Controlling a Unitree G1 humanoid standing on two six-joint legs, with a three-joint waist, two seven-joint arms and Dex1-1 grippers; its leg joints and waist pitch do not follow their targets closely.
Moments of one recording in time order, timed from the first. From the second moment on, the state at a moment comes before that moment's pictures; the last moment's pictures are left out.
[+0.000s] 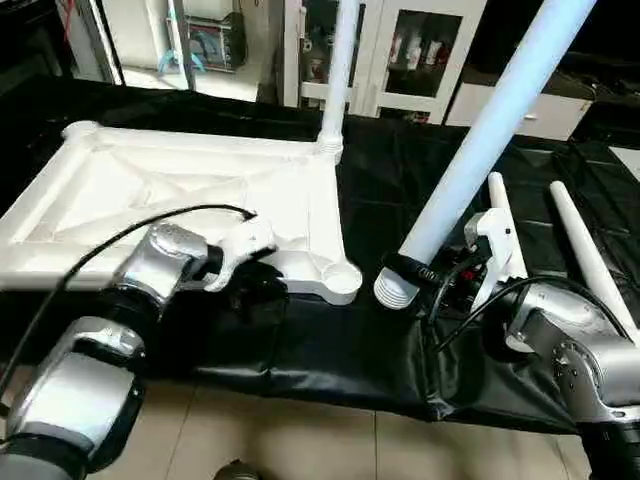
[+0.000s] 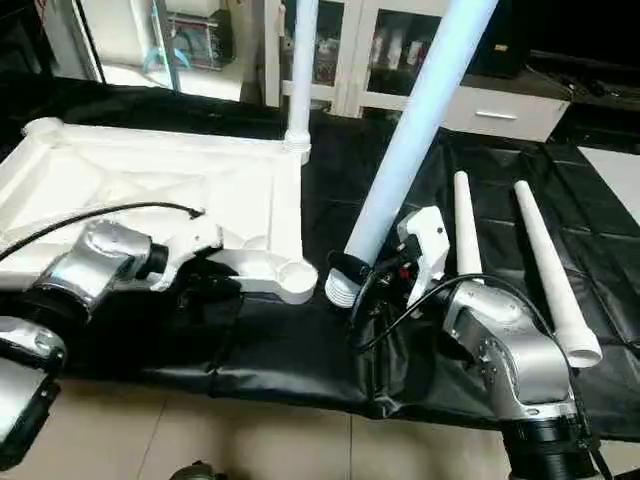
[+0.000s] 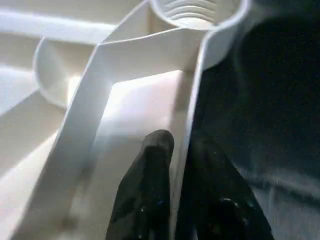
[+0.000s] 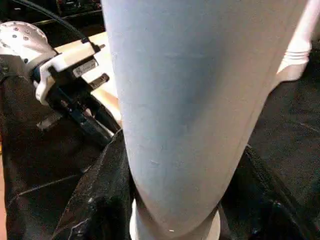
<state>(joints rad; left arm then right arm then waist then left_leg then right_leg) -0.81 0.42 -0.34 0.91 0.09 0.01 -1.18 -0.25 -0.41 -0.01 -0.07 0.44 0.49 0.77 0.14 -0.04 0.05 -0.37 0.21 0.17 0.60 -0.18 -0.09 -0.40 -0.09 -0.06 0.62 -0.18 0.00</state>
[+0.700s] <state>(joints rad) -0.52 0.43 -0.36 0.27 0.09 0.35 -1.13 -0.26 -0.38 -0.01 -0.05 0.44 0.49 0.76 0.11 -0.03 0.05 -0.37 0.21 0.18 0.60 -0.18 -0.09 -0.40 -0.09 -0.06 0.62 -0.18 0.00</state>
